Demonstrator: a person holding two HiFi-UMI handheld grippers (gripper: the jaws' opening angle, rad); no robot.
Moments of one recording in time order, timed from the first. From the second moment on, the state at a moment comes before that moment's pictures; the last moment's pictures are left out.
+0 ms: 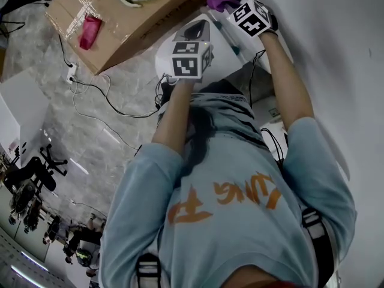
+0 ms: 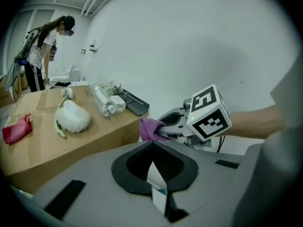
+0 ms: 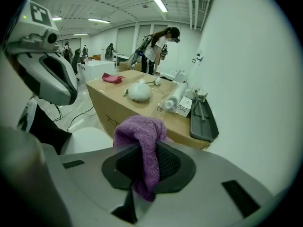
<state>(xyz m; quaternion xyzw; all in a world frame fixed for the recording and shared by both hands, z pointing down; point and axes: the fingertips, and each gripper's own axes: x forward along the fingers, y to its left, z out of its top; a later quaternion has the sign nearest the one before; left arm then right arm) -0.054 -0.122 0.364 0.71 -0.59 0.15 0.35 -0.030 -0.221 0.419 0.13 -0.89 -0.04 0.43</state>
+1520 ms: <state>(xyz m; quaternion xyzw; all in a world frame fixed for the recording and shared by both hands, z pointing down) -0.011 -0.092 0.352 0.76 -0.53 0.19 0.32 0.037 -0.150 0.420 0.22 -0.88 0.04 0.42</state>
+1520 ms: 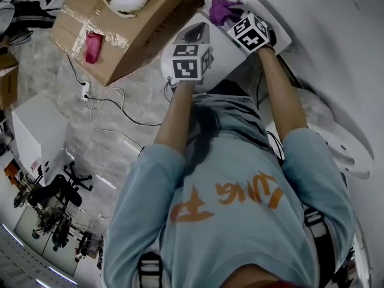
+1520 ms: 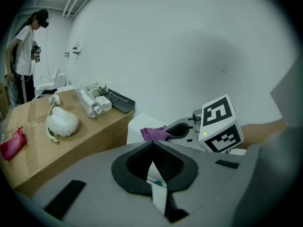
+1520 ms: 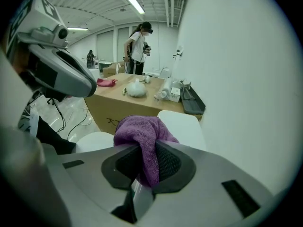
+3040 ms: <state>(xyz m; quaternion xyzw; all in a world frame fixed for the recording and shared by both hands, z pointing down) 0.062 -0.079 0.357 0.81 -0.43 0.26 0.30 0.145 -0.097 0.412 0.35 -0.86 0.15 0.33</state>
